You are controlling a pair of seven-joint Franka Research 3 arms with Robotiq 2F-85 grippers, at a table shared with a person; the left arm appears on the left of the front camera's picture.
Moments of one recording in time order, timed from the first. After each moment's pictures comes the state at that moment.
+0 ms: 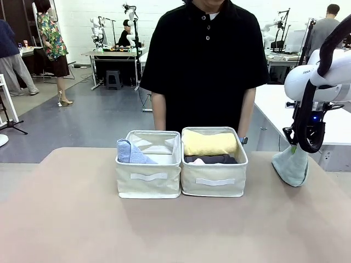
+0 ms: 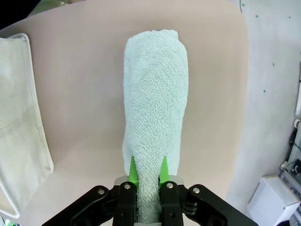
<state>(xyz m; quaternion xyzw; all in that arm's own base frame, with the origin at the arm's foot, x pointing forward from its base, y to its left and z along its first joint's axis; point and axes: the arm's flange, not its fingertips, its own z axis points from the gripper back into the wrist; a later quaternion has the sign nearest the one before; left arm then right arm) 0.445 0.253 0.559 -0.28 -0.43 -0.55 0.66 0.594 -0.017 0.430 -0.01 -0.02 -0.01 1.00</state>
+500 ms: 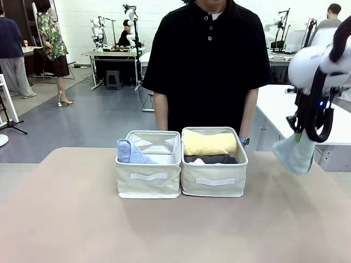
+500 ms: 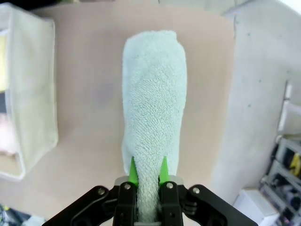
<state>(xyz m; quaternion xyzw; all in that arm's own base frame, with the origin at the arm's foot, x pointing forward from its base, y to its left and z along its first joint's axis) 0.445 0.253 0.559 -0.28 -0.43 -0.55 0.66 0.554 0.005 0.506 -0.04 -0.05 0.05 1.00</state>
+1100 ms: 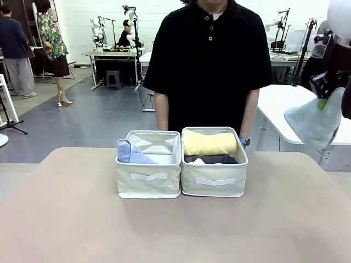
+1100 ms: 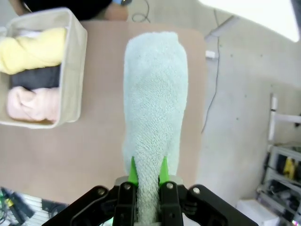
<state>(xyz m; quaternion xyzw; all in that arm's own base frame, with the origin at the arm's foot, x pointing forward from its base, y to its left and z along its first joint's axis) 0.445 0.253 0.560 -0.28 -0.43 -0.55 0.66 0.441 0.023 0.635 -0.05 -0.14 0.04 0.99</state>
